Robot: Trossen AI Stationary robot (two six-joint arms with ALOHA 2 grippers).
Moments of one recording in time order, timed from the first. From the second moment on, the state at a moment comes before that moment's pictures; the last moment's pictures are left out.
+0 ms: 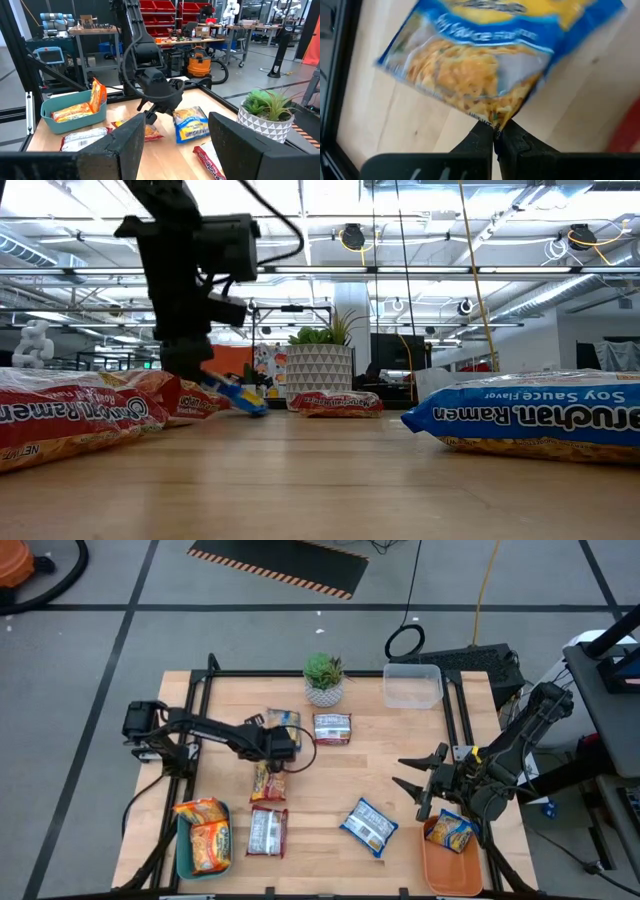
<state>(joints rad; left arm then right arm) 0.01 1.66 0.94 -0.76 -0.52 -0.37 0.84 0.97 0.73 -0.05 1.20 0.31</state>
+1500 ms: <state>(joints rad) -0.50 1.65 1.25 -0.86 -1.13 0.14 0.84 0.97 0.73 -0.05 1.20 0.35</state>
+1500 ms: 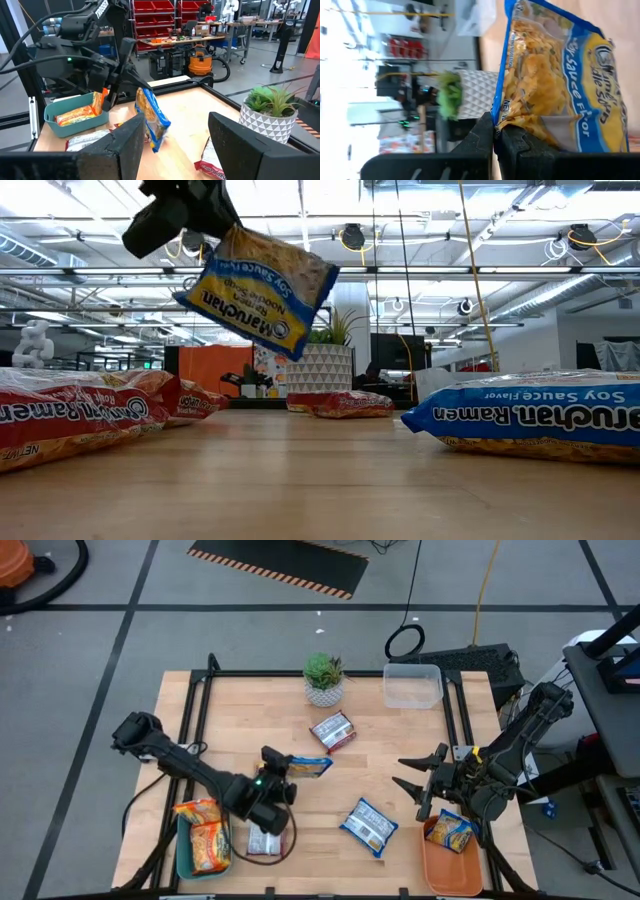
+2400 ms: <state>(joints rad) -0.60 1.65 1.25 -0.59 -1.45 0.44 0.77 1.05 0.73 0.04 1.03 0.17</state>
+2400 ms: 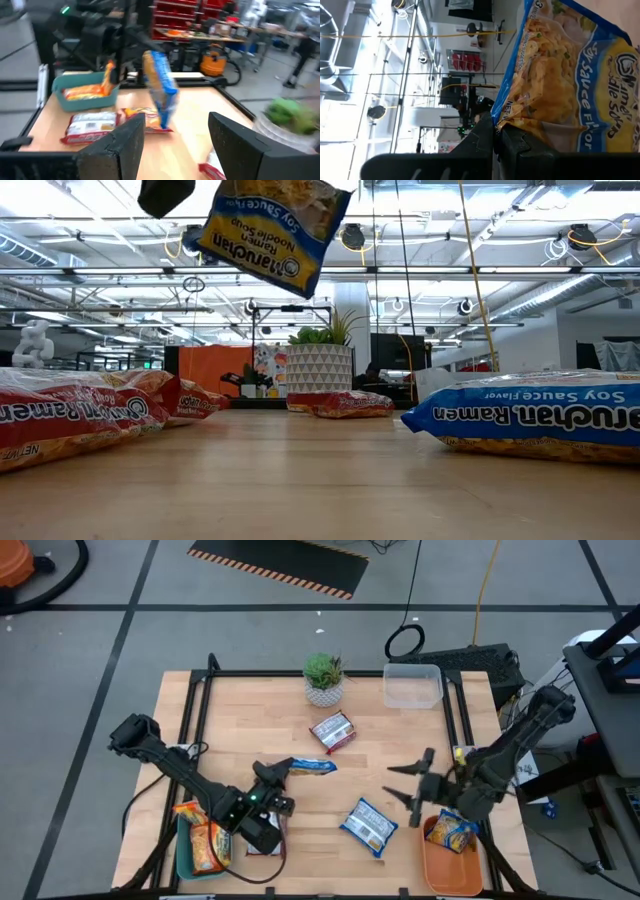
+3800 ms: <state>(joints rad) -0.61 1.65 1.25 -0.30 -1.36 0.57 0.33 1.52 0.73 0.54 0.41 0.15</state>
